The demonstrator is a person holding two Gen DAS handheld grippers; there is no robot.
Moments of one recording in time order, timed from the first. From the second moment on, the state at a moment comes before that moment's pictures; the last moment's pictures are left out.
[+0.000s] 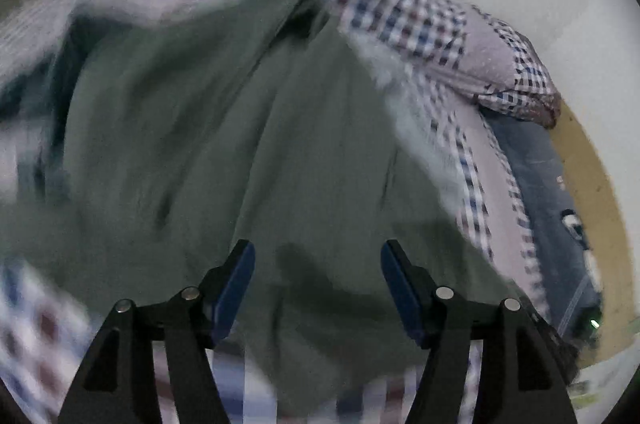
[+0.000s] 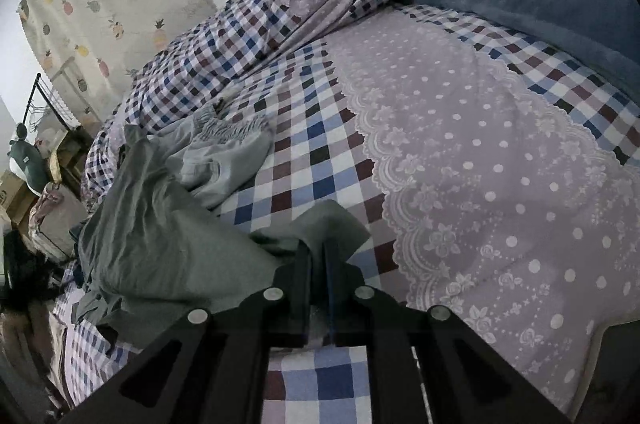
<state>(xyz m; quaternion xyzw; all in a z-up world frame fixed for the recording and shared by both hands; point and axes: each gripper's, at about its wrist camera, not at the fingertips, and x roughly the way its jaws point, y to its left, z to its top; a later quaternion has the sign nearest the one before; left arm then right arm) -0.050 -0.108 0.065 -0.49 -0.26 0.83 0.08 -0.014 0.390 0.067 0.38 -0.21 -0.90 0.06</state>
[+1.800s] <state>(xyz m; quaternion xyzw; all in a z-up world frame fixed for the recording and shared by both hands) 0.092 -0.190 0.035 -0.44 -0.36 0.82 0.09 -0.011 0.388 0.055 0.41 -0.22 -0.88 0.10</state>
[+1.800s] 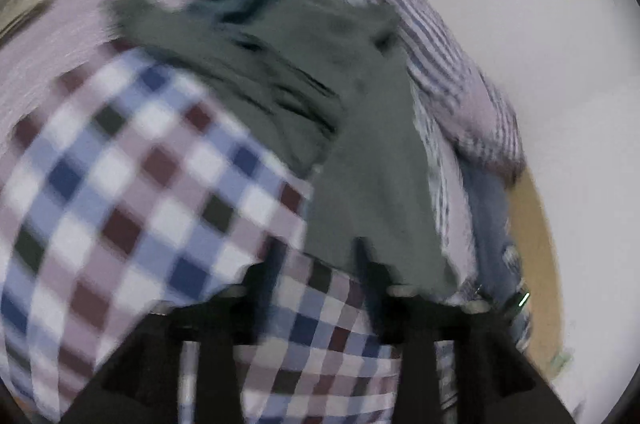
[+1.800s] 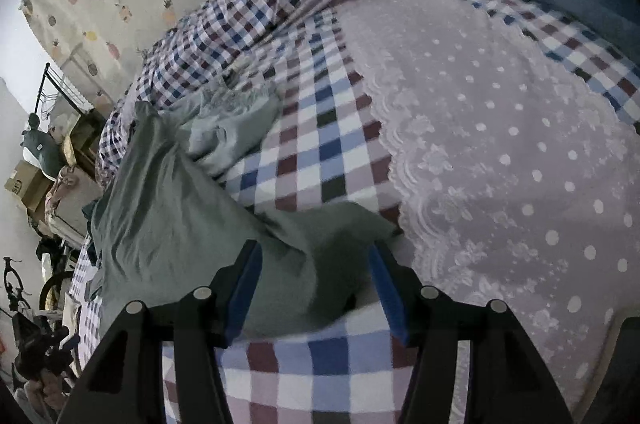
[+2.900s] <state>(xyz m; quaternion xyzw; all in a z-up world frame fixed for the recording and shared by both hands) 0.038 -0.147 -0.015 -0.51 -0.33 0.78 0.15 -0.010 0.388 0.057 0.39 -0.22 -0.89 0.08</state>
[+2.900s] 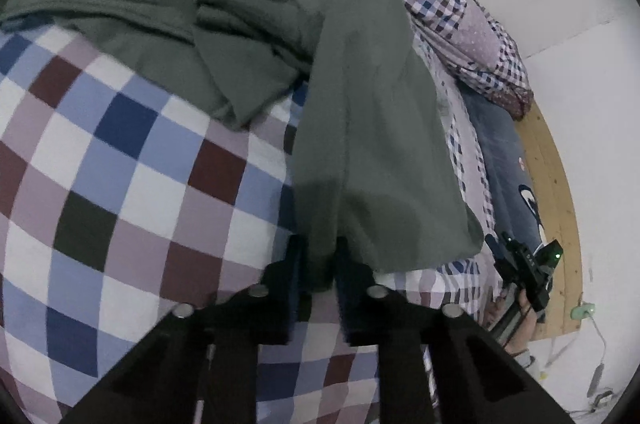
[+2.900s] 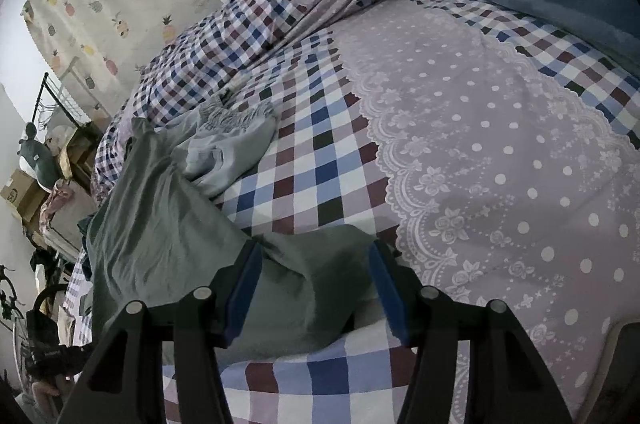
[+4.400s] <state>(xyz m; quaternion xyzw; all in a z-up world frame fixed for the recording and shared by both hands) 0.119 -0.310 0.080 -0.18 -0.48 0.86 0.04 0.029 0.317 0.079 0.36 -0.28 -0.78 0.43</state>
